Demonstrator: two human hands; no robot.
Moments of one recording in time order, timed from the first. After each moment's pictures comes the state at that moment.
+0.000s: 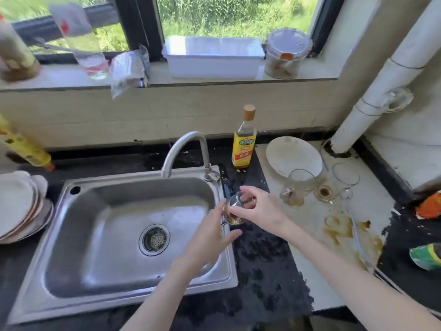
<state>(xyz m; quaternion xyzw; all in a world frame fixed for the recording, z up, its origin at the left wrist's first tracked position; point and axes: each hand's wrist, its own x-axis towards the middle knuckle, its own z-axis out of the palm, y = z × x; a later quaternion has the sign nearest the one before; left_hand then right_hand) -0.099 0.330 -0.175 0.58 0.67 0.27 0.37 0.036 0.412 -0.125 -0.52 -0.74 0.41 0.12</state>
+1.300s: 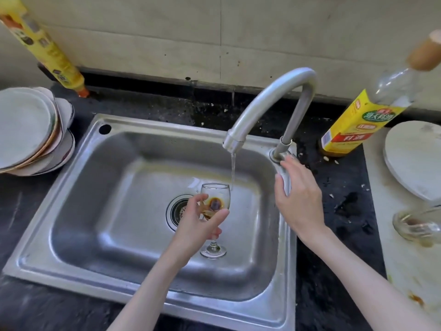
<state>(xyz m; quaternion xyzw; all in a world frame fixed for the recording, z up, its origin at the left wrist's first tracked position) -0.217 0.326 -0.293 0.13 0.72 0.49 0.47 -0.080 0.478 -0.302 -0.42 -0.85 0.17 0.28</state>
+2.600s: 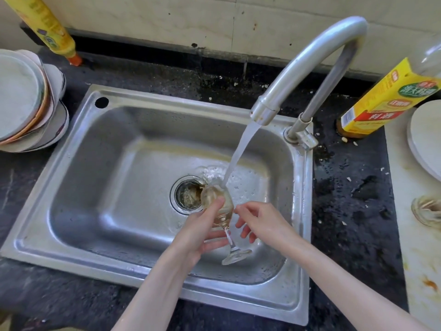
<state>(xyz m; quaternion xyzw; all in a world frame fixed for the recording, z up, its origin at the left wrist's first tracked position) -0.215 0.305 -0.304 -0.07 0.67 0.43 0.60 -0.110 0.399 -0.299 -0.48 -0.64 0.59 -0.09</state>
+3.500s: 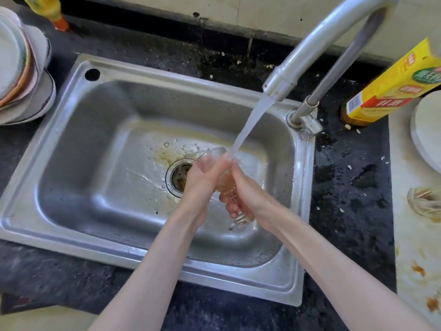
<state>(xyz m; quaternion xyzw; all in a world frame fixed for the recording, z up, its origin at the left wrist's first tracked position) -0.227 0.337 -0.315 0.04 0.65 0.58 0.49 -0.146 0.399 -0.284 -0.44 -0.50 0.74 -0.10</state>
